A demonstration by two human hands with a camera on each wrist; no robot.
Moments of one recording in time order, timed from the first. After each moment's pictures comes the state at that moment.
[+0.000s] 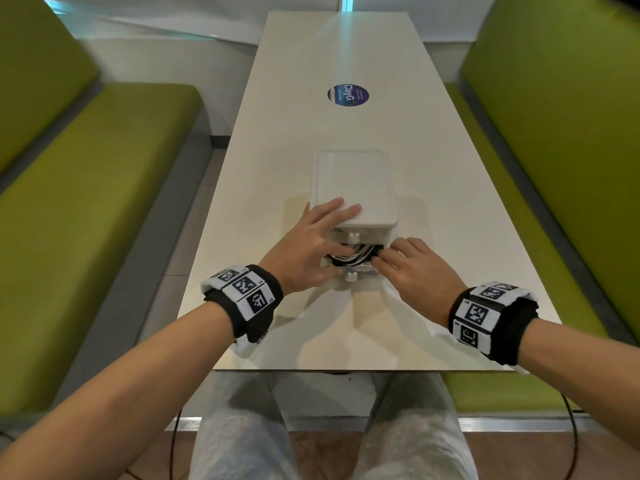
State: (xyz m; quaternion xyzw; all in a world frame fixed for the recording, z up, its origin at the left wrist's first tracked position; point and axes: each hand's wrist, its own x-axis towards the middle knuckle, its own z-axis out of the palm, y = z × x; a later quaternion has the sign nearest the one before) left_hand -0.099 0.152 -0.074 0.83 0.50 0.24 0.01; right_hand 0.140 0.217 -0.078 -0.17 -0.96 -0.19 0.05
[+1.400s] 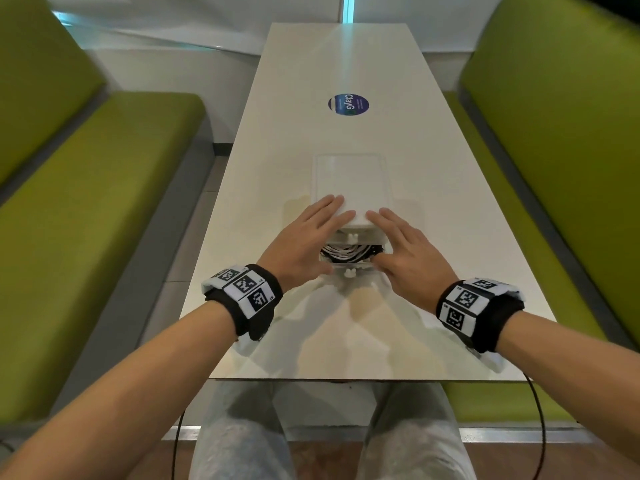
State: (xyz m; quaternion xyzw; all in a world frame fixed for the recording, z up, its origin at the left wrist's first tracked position) left_hand -0.103 0.159 -0.062 0.78 0.60 0.19 0.02; right_hand 0.122 0.235 -0.073 -0.21 -0.96 -0.04 0.15
